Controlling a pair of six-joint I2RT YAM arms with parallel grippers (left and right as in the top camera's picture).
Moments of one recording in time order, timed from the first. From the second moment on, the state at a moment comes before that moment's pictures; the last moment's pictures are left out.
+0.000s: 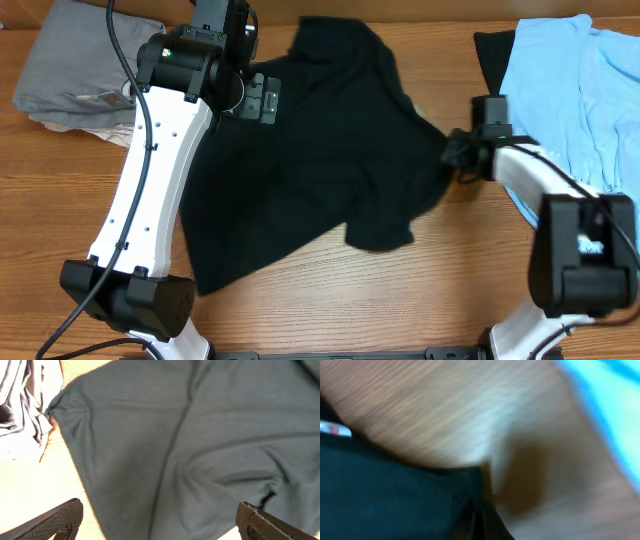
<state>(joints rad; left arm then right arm) -0.25 1.83 2.02 -1.33 -0.08 -0.11 -0.01 1.86 1.09 -0.37 0.00 0.48</state>
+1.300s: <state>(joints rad) -0.23 1.85 1.34 -0.87 0.08 0.11 -0.25 1.40 1.22 -0.99 -0.36 0.36</state>
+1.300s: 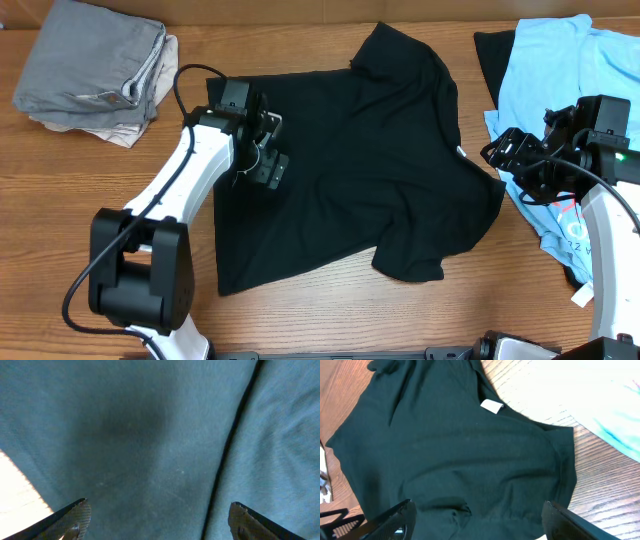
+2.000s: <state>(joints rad) -0.22 2.04 1.35 -0.74 0.00 0.16 -0.25 1.40 1.22 -0.99 -0.32 0.36</state>
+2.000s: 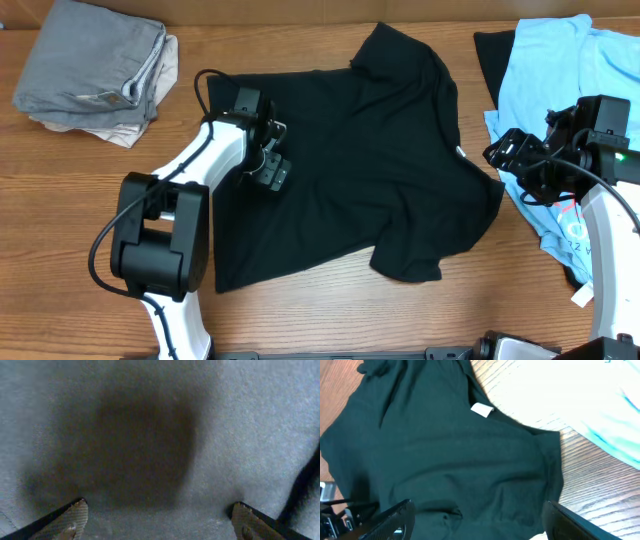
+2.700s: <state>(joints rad) -0.12 2.10 1.53 -0.68 -0.11 0.19 -0.25 1.39 1.22 -0.92 -0.31 0.40</state>
